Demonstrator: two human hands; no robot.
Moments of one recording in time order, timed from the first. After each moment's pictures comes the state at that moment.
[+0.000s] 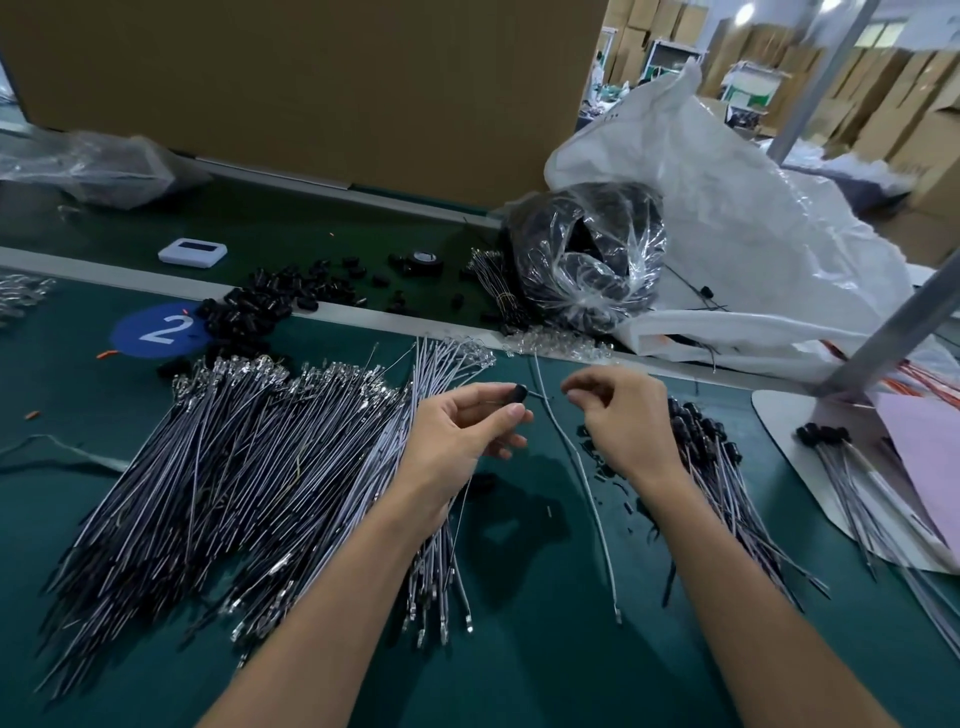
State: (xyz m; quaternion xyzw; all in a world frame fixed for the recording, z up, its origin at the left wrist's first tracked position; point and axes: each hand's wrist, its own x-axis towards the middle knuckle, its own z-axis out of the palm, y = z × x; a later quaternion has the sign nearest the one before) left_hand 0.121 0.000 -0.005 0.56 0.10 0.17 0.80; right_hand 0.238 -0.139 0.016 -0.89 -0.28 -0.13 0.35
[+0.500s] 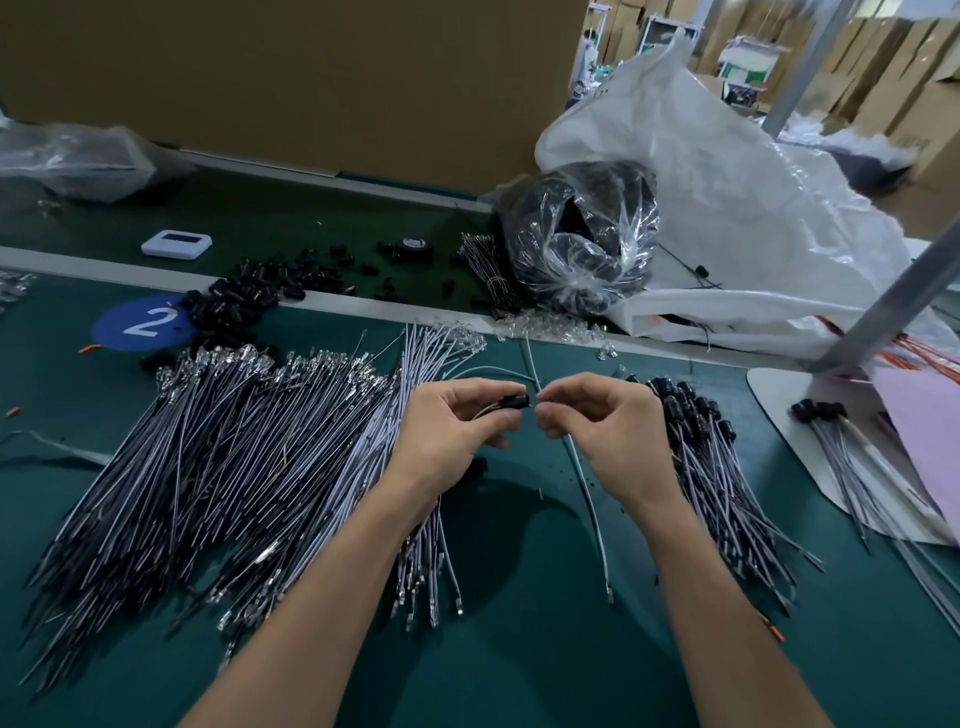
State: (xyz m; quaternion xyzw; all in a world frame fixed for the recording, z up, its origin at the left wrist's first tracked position) left_hand 0.125 -0.003 -0.009 0.65 0.07 0.19 0.73; right_hand 0.195 -0.150 0.012 -0.78 -0.29 -0.01 0.56
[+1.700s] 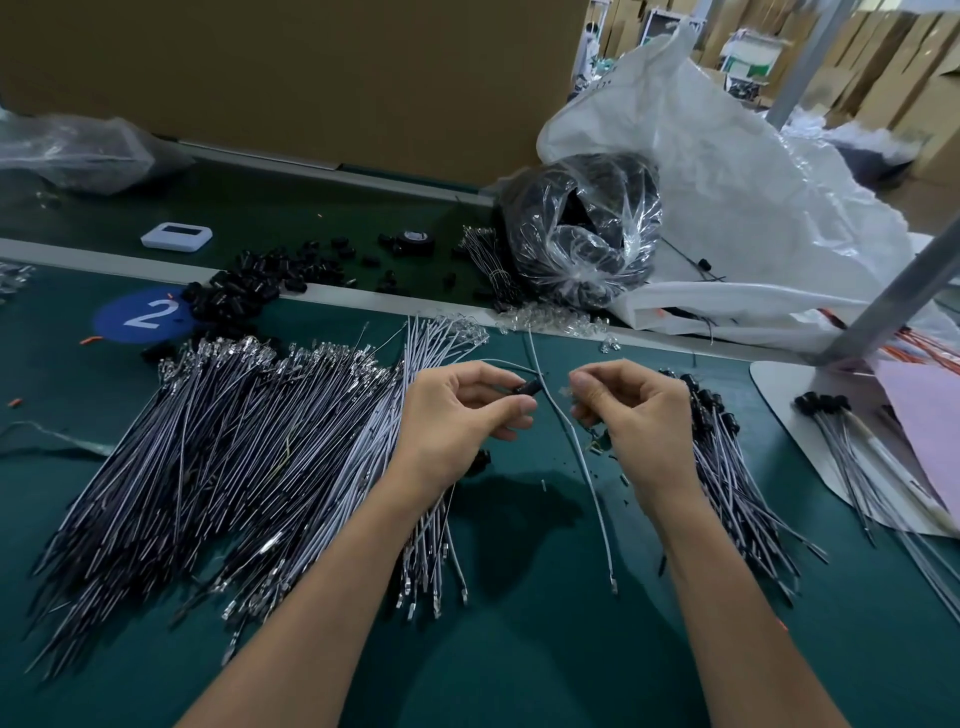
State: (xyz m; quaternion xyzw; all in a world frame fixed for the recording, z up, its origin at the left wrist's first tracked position) left_hand 0.122 -0.006 -0.006 0.64 0.07 0.21 0.73; right_hand 0.201 -0.159 0.009 -0.75 -0.24 -0.05 0.61
